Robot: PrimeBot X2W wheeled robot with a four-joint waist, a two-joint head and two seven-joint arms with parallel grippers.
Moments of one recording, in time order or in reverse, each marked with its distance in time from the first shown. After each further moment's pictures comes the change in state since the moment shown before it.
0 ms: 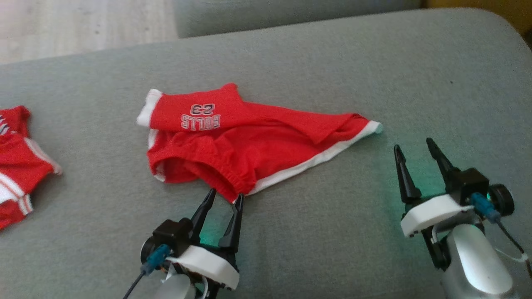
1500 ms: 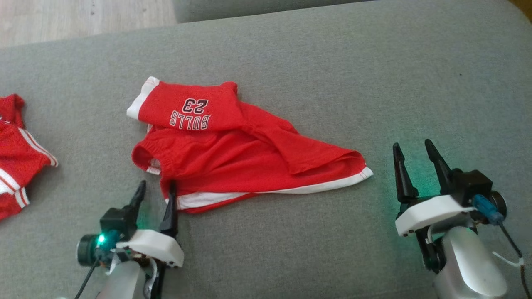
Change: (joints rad) left arm -0.086 0.042 0.271 0.184 0.169 0.029 0.000; right arm 0.001 0.038 -0.014 -0.002 0.081 0.000 0.000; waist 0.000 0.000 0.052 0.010
